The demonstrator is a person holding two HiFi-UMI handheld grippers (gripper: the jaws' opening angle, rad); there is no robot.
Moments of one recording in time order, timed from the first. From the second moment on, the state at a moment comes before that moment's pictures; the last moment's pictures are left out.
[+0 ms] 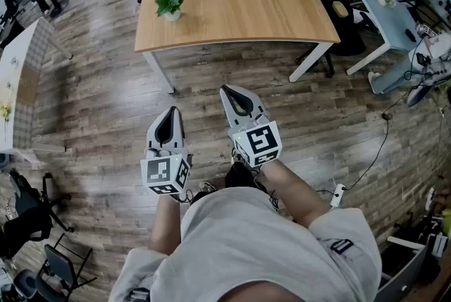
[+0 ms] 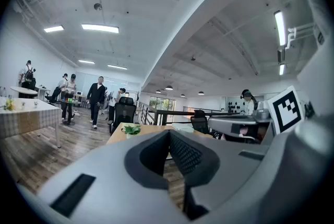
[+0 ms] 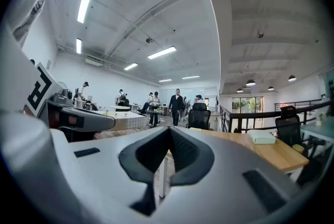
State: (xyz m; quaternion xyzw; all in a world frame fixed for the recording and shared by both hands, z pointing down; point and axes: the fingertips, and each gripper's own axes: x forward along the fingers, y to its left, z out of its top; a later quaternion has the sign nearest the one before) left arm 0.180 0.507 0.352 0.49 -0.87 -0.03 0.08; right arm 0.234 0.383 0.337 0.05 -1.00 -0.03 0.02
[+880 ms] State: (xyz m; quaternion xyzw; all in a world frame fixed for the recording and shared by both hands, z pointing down) left arm 0.186 0.523 0.396 0.50 -0.86 -0.03 0.13; right arm 0.245 0.402 0.385 0.02 -1.00 0.00 0.06
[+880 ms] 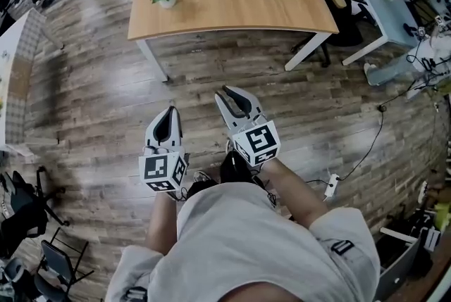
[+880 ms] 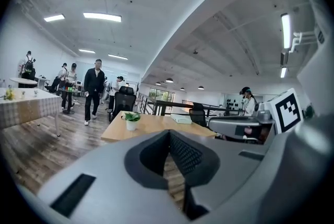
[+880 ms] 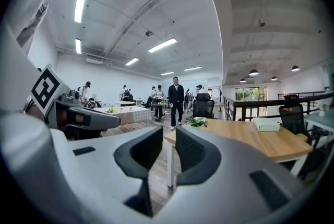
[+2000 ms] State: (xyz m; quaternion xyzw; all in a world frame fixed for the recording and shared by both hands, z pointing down) left arm 0.118 0.382 0.431 0.43 -0.89 -0.01 0.17; right arm 0.159 0.244 0.437 -0.07 -0.99 0.02 0.11
